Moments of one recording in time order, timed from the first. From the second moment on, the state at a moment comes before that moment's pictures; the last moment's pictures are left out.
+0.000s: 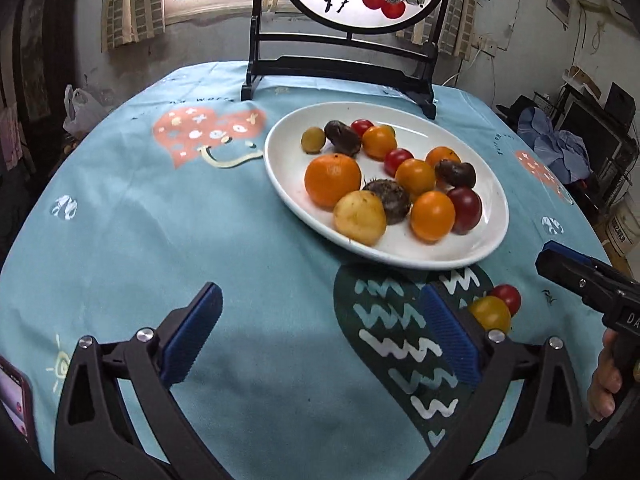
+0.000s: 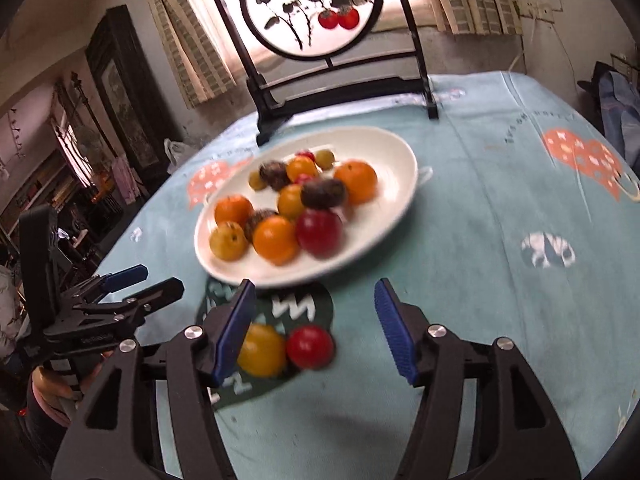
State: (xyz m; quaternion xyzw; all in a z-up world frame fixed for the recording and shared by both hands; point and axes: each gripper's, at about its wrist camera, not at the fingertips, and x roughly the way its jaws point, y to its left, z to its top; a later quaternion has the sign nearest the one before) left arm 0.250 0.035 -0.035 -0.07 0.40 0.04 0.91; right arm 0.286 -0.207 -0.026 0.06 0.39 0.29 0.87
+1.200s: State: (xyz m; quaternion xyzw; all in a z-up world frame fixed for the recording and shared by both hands) left arm 0.246 0.023 -0.035 -0.07 0.41 0.02 0.91; right arm 0.275 -0.162 -0.055 -0.04 0.43 0.32 0.84
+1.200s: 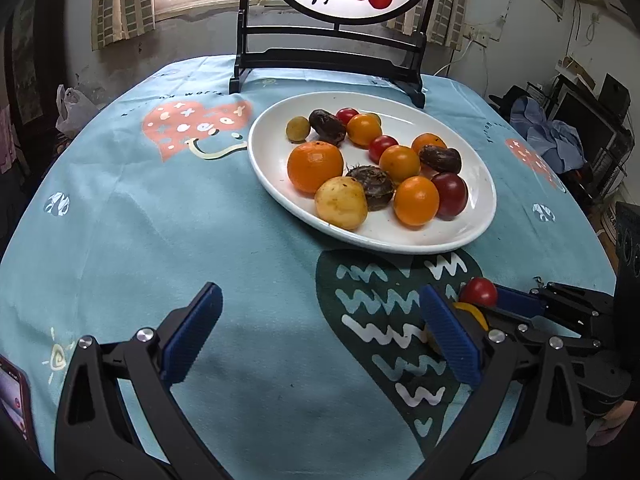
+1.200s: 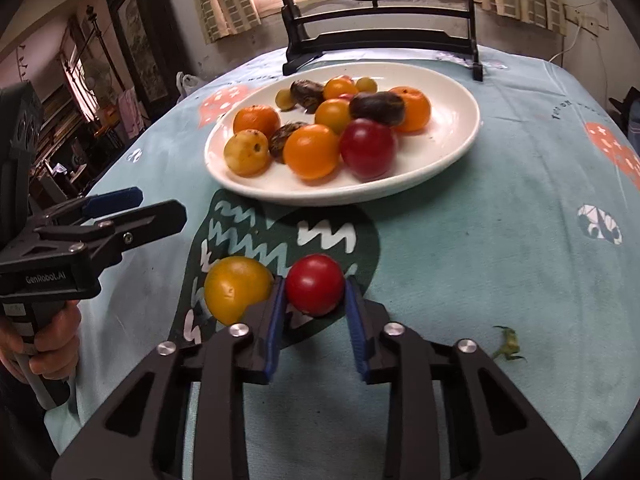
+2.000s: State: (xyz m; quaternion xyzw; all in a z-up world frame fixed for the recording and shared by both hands) left arm 0.234 -0.075 -0.062 0.09 0.42 -0.15 0.89; right arm 0.279 -0.207 -0.025 0.06 0.39 0.29 0.87
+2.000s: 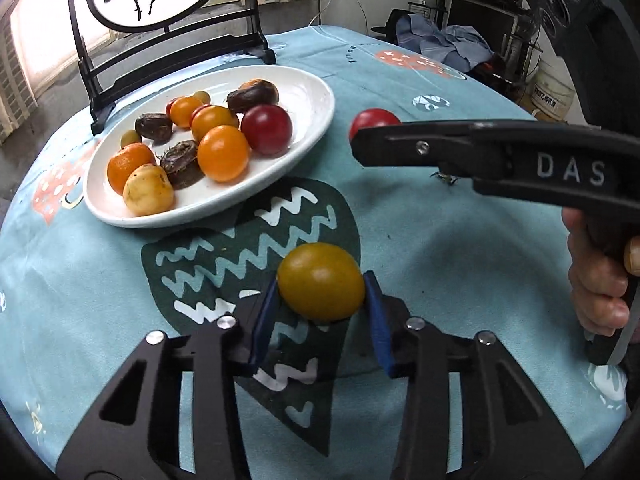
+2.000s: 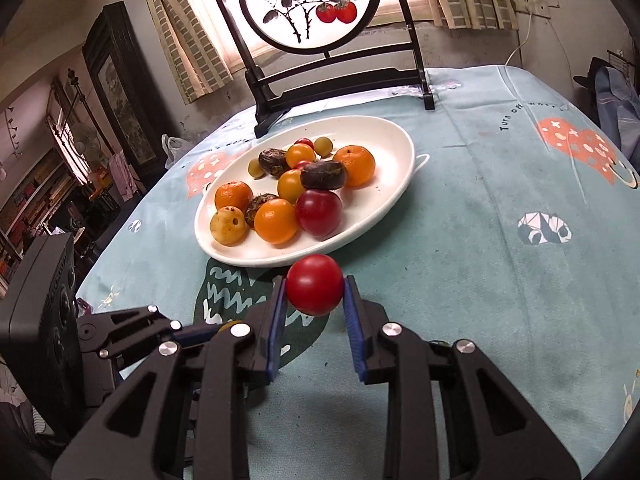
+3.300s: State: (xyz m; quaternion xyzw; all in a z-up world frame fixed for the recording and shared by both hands) left arm 0.218 0.007 0.026 0.02 0.37 0.04 0.93; right arm 0.226 -0.204 0.025 -0.02 0.34 0.27 0.90
